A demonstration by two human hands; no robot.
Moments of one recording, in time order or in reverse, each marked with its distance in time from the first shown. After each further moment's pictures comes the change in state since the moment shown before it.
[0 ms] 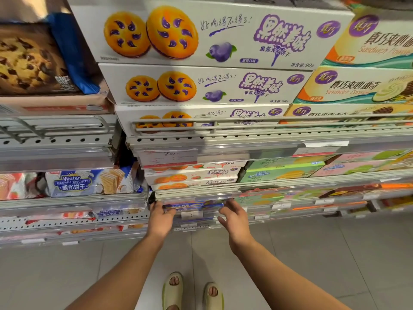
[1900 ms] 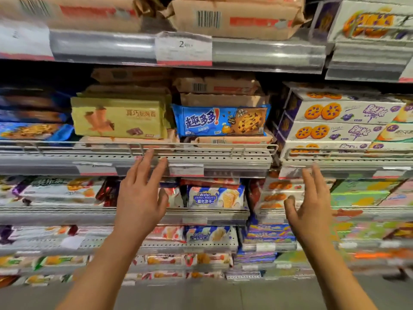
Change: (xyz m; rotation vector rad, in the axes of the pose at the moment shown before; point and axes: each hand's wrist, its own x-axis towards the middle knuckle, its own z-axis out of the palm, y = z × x) left_hand -0.132 0.045 -0.408 0.808 0.719 1.006; right_hand -0.185 -0.095 0.133 -0.856 0.504 -1.268
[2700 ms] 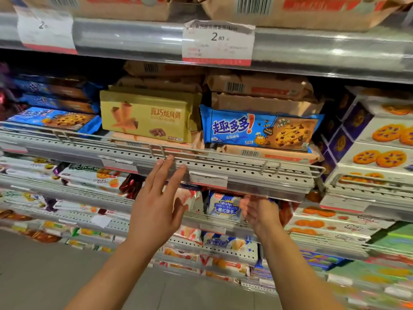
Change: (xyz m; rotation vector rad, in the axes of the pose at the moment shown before) left_hand -0.005 0.008 0.002 -0.055 0.052 -0.052; right_hand 0.035 -0.088 0.147 1.096 -0.567 1.185
